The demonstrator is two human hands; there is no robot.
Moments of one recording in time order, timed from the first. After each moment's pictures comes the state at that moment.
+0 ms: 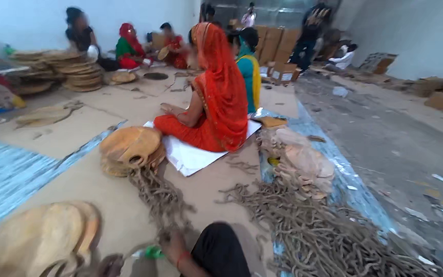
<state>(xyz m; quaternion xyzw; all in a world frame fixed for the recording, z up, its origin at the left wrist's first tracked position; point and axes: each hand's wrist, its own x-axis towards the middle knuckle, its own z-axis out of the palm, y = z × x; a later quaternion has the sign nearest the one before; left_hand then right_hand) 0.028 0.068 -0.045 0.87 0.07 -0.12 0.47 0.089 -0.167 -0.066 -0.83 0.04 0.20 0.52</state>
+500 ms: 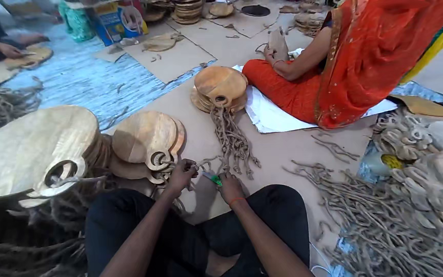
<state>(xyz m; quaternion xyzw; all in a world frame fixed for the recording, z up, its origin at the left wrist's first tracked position) 0.031 0.050 -0.018 0.74 0.22 -0.07 0.63 0.079 -0.150 -0.076 -0.94 -0.16 0.28 0.14</state>
